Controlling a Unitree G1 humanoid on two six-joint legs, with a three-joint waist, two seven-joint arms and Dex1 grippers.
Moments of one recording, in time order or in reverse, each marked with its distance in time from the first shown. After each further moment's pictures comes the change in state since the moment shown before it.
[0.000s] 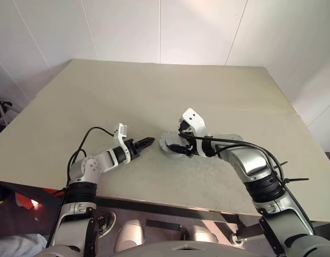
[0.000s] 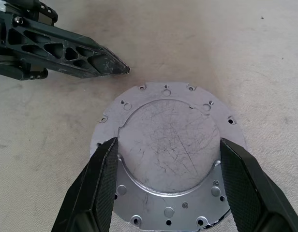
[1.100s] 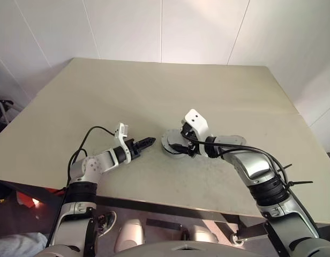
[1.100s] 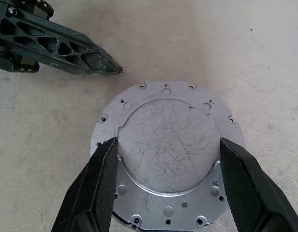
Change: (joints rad) left arm -0.002 0.004 -0.014 -0.001 0.001 -0.005 -0.016; right arm 0.037 -0.039 0.014 -0.012 -0.027 -0.113 0.003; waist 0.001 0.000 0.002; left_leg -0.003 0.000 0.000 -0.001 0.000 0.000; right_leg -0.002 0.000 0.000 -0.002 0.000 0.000
